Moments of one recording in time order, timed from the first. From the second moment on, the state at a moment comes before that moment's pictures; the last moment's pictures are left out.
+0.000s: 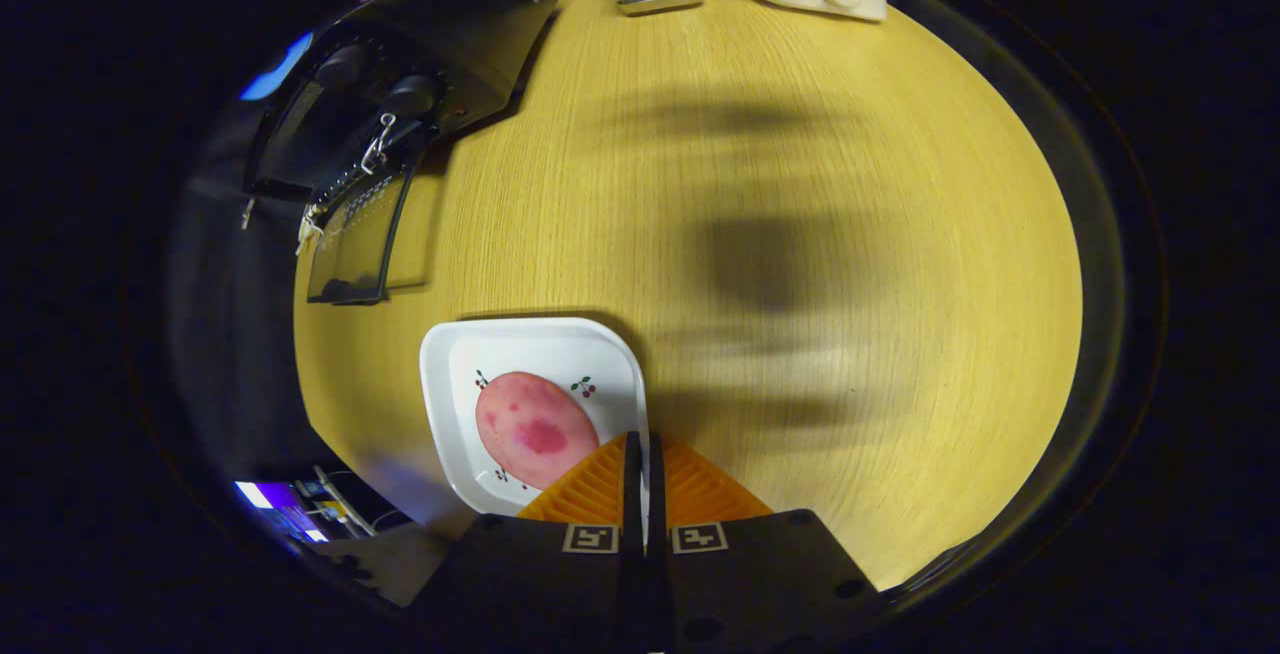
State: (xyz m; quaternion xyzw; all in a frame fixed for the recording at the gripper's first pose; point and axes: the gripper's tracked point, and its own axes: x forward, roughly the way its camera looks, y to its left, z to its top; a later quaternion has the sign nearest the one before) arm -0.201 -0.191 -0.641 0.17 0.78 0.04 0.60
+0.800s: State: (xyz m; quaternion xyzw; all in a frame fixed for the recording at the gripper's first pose) arm -0.209 -0.159 -0.603 0.46 0.68 -0.05 0.56
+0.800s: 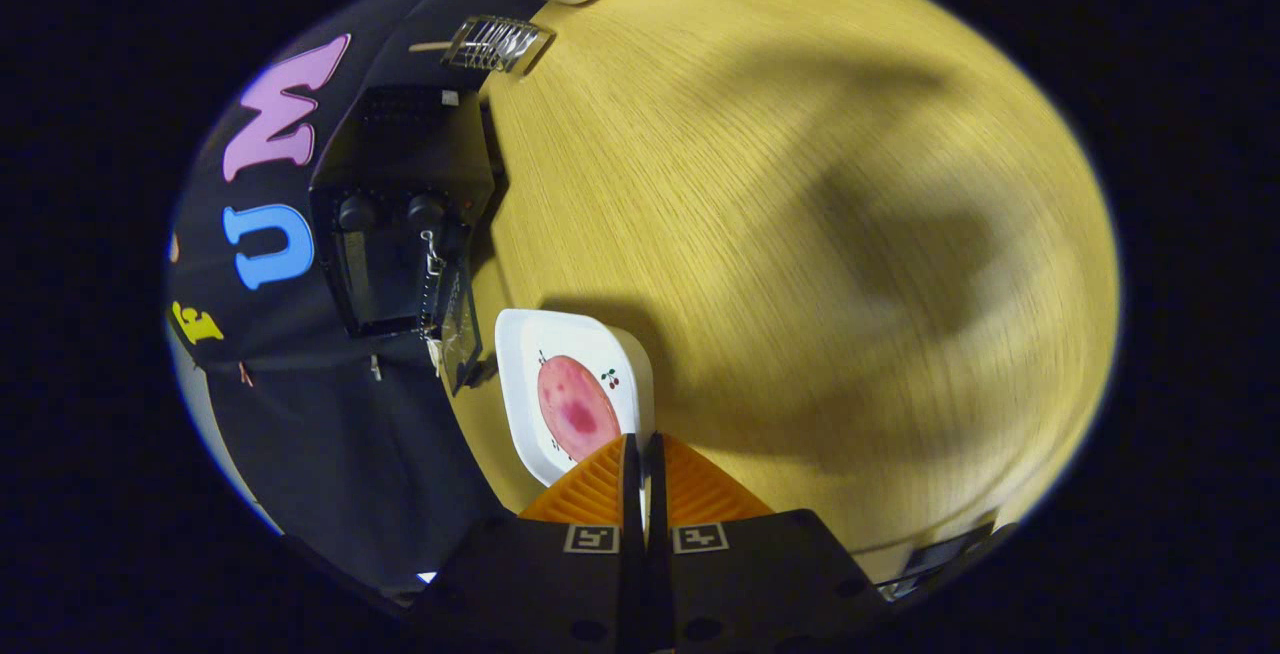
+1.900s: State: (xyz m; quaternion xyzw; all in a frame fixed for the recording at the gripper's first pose) arm -0.065 0.013 -0.579 0.58 0.49 -0.24 0.61
